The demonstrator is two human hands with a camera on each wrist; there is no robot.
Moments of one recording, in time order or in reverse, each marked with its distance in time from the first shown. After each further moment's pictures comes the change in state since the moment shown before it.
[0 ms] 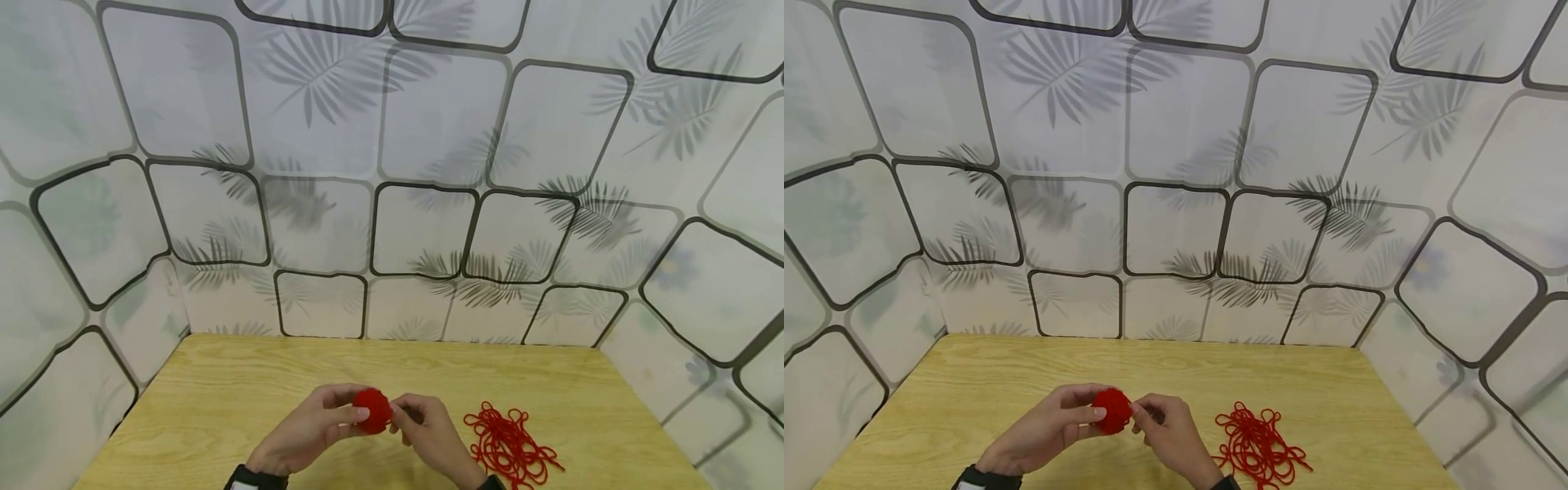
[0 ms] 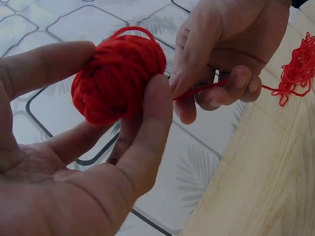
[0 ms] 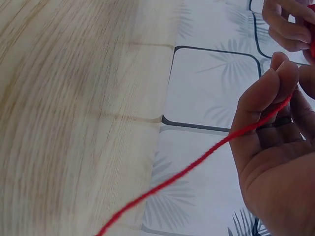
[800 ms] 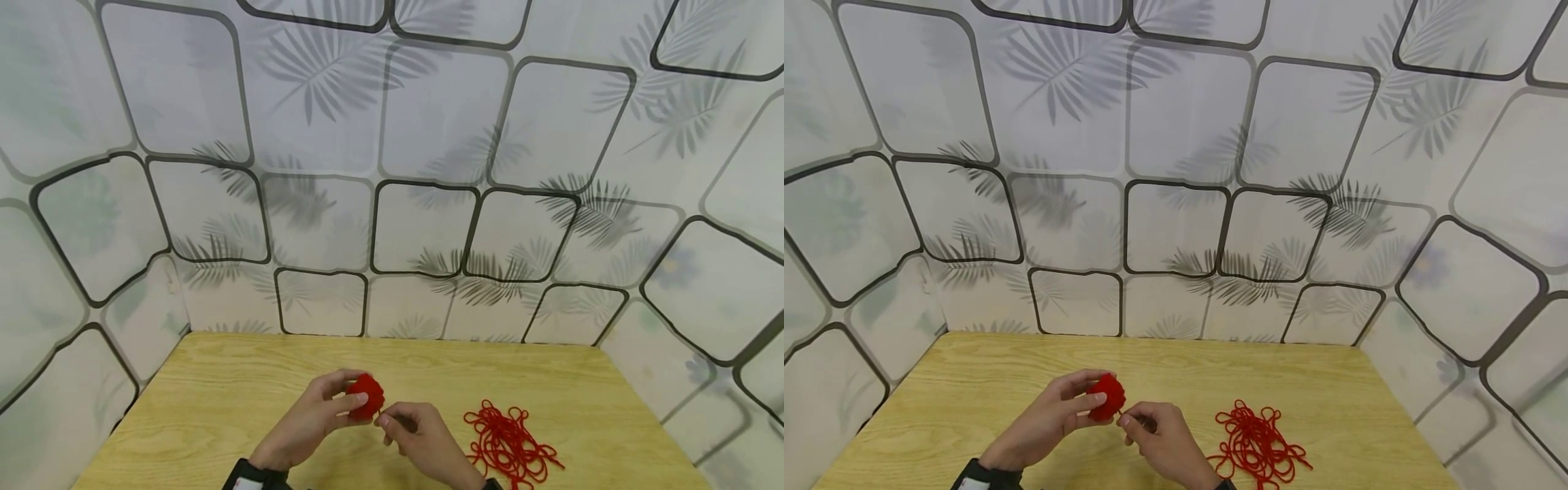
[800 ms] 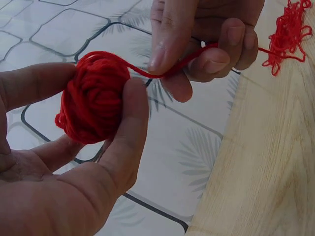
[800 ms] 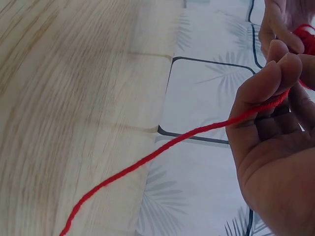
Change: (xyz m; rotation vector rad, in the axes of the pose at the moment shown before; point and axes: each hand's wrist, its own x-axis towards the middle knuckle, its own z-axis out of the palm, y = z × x) left_hand 0.004 0.002 0.001 0.135 0.142 0.060; right_hand -0.006 -0.002 0.008 -0.018 -0.107 -0.018
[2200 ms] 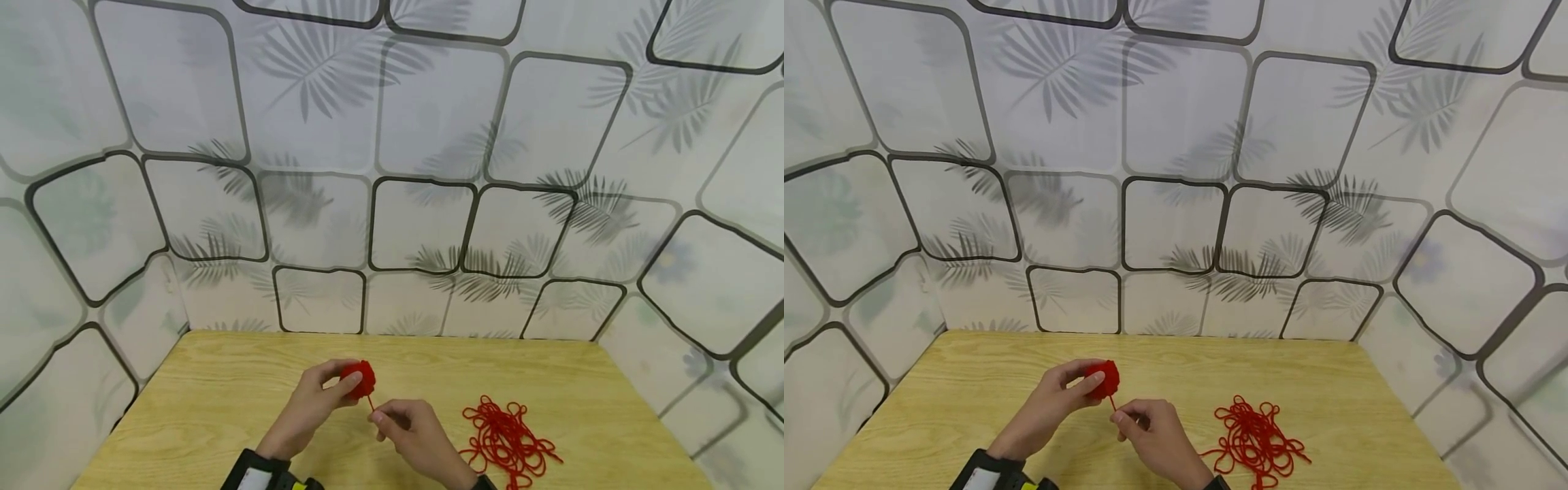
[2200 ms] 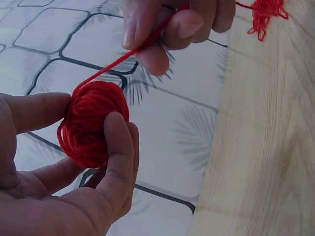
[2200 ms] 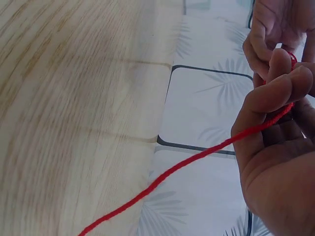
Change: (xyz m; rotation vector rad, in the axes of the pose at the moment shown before) left_hand 0.010 -0.003 0.003 0.209 0.262 0.062; right_hand 0.002 -0.003 0.009 -0.044 0.032 -0.036
